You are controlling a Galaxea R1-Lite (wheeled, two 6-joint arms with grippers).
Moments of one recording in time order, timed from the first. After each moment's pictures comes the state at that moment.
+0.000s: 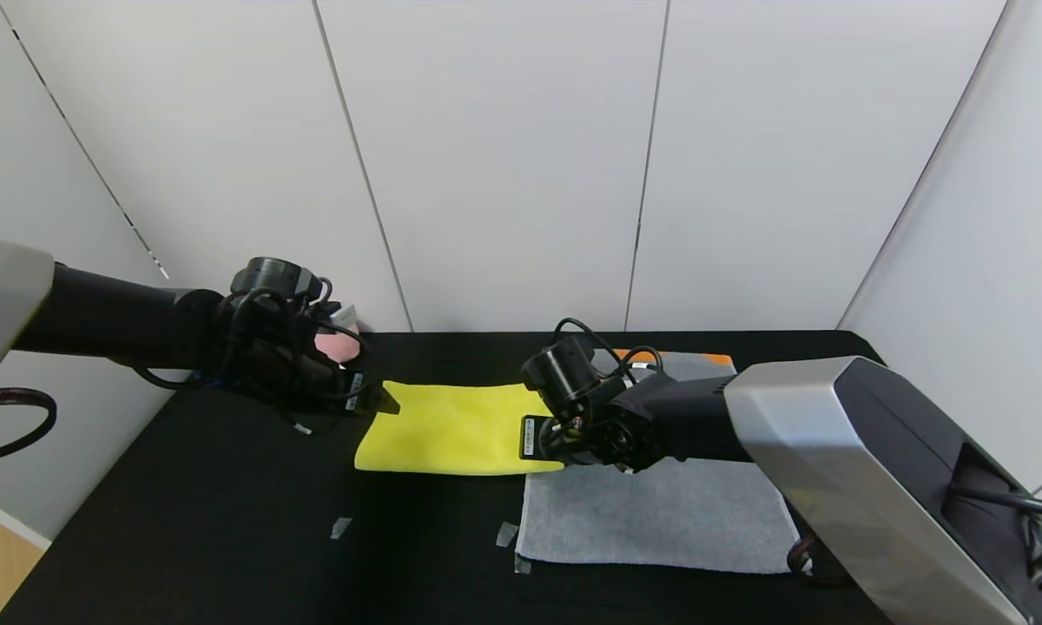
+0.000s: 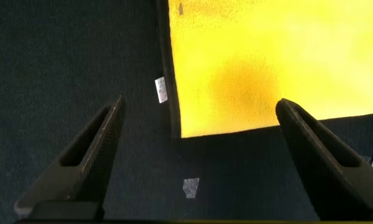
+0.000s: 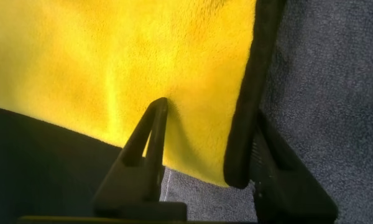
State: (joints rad) left arm -0.06 2.07 -1.42 0.26 -0.09 0.03; right arm 0.70 2.54 -1.94 0.18 -0.14 0.60
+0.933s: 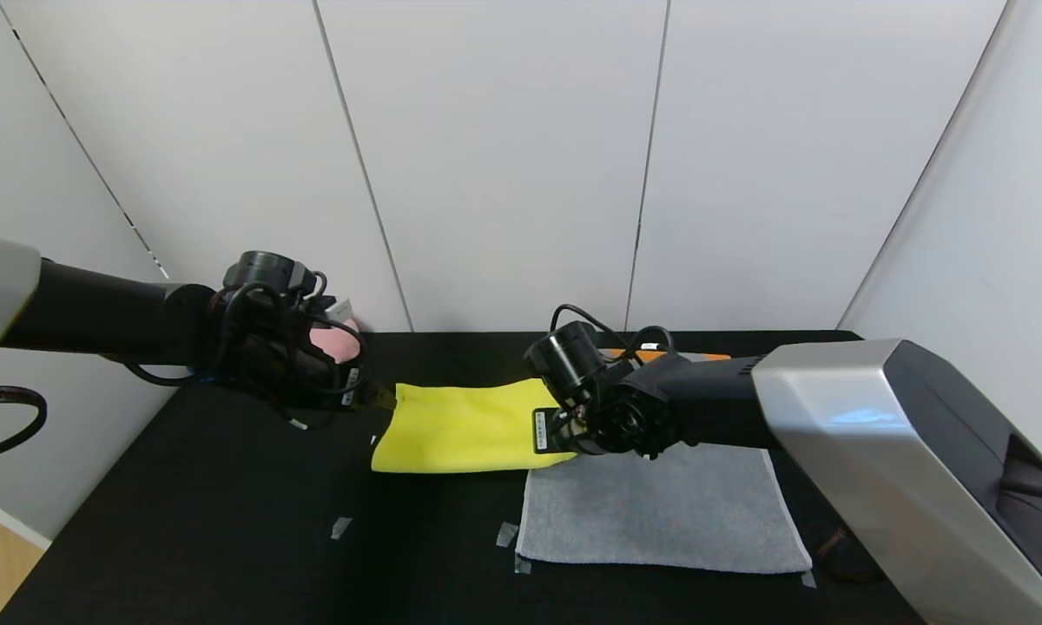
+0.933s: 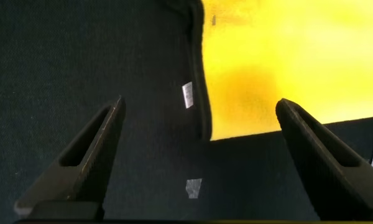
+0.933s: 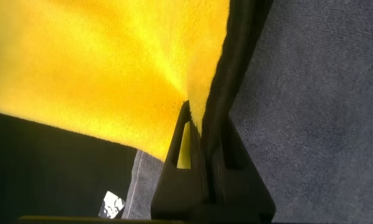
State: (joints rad) left arm -0.05 2.06 -1.42 0.26 -0.09 0.03; right arm 0.71 2.48 -1.94 0.29 -0.26 0.49
